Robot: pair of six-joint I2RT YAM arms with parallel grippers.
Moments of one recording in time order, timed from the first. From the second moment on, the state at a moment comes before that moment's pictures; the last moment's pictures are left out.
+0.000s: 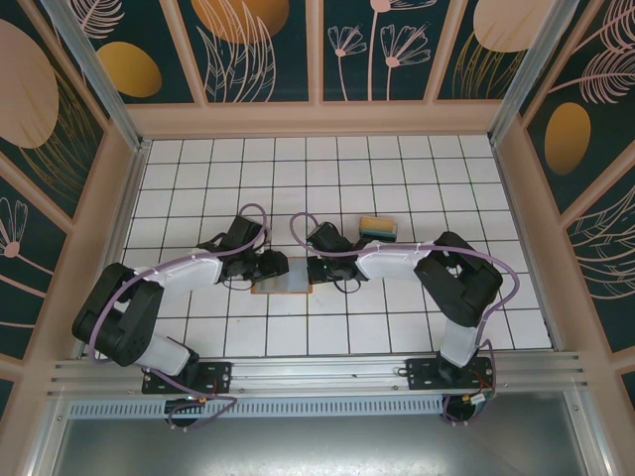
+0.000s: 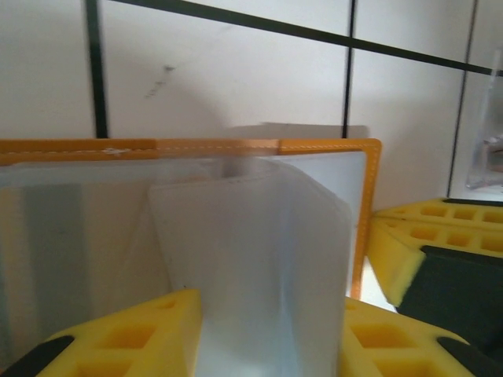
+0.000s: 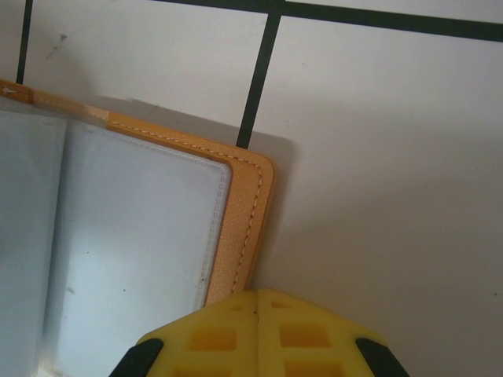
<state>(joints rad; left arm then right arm) -0.51 1.49 0.69 -0.22 0.36 -0.71 0.89 1.80 0.97 -0.20 -0.05 0.64</state>
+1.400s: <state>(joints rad) -0.51 1.40 0.67 -0.34 0.07 -0.73 0.89 1.79 0.97 -0.19 -0.06 0.68</state>
